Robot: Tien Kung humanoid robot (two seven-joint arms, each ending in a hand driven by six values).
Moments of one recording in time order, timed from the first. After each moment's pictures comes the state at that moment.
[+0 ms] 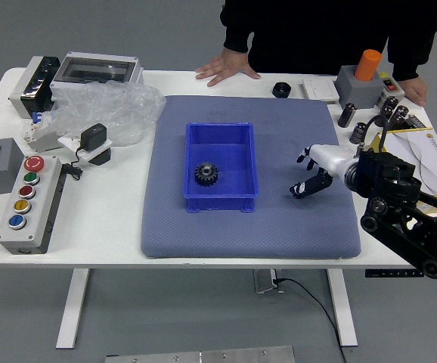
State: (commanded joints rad) left arm -0.03 0.09 -1.49 -0.18 1.41 -0.28 0.19; right arm 0.63 -0.46 0.68 1.31 -1.78 0.21 -0.53
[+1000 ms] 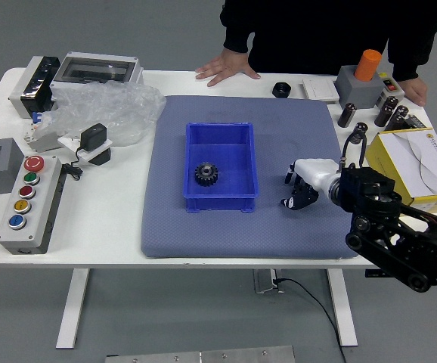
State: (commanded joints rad) left arm -0.03 0.09 -1.49 -0.18 1.41 -0.28 0.19; right arm 0.63 -0.42 0.60 1.31 -1.84 0.17 -0.52
